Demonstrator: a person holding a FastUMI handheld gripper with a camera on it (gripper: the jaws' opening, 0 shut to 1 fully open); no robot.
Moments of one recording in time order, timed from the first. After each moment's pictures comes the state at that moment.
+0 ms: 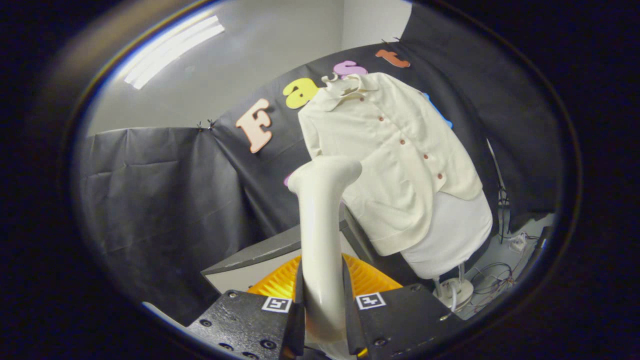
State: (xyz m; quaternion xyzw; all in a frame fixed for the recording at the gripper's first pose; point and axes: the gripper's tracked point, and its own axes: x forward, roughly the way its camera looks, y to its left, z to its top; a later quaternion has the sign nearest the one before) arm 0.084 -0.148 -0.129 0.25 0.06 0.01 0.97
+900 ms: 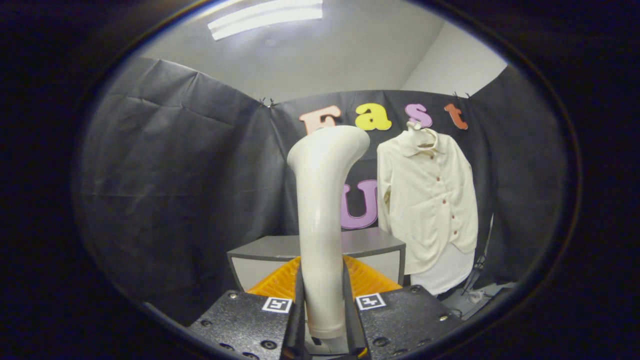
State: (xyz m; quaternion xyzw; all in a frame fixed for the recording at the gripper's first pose) arm 0.019 0.001 -0.029 0.06 0.02 0.01 1.00
